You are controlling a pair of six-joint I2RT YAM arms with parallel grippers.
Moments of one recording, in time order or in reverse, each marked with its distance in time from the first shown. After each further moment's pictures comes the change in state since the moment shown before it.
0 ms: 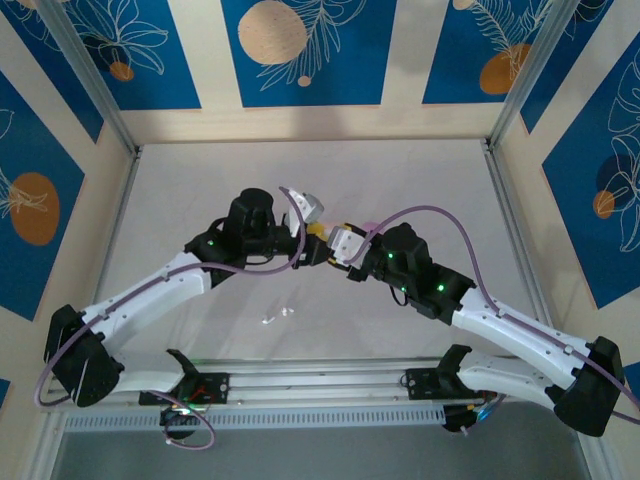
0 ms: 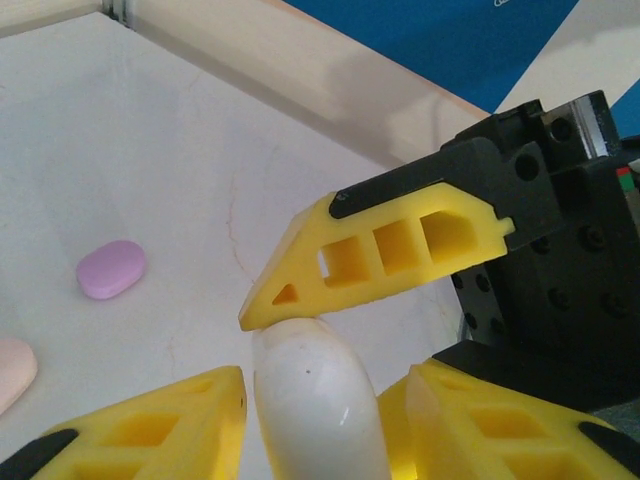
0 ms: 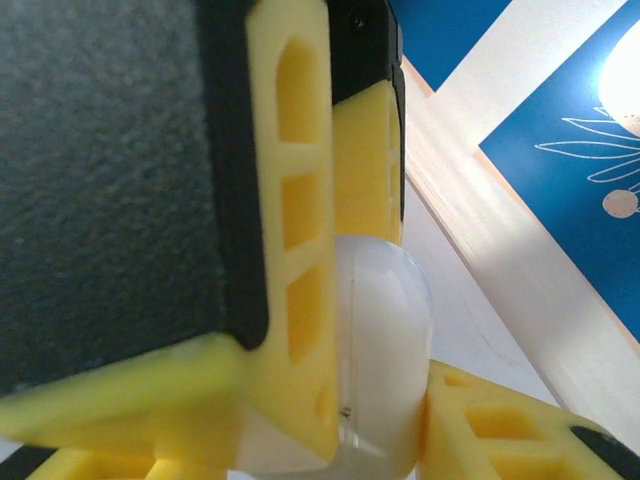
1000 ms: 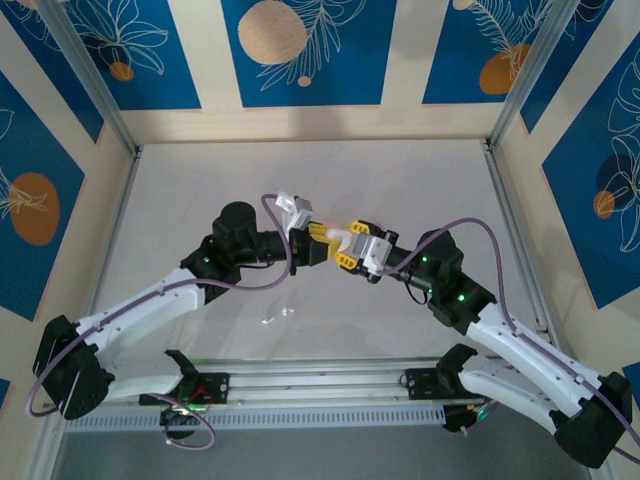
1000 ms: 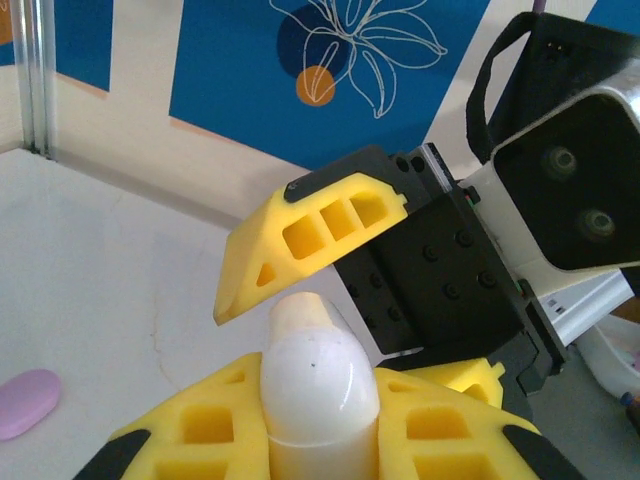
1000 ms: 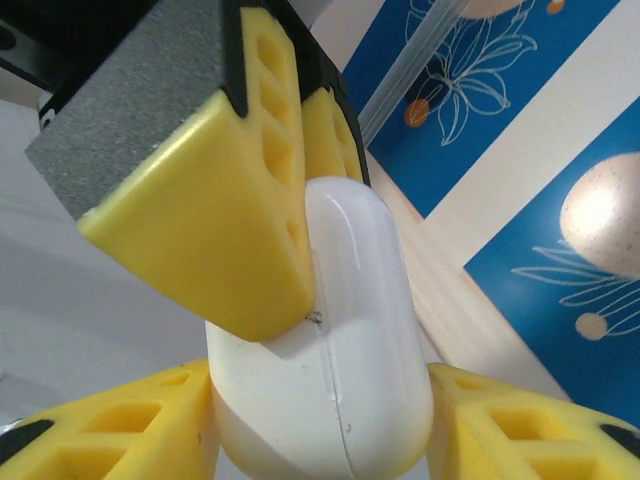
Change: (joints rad) left arm -0.005 -0.086 -0.164 0.401 0.117 -0.135; right arm -0.165 -0.163 -0.122 0.187 -0.349 -0.061
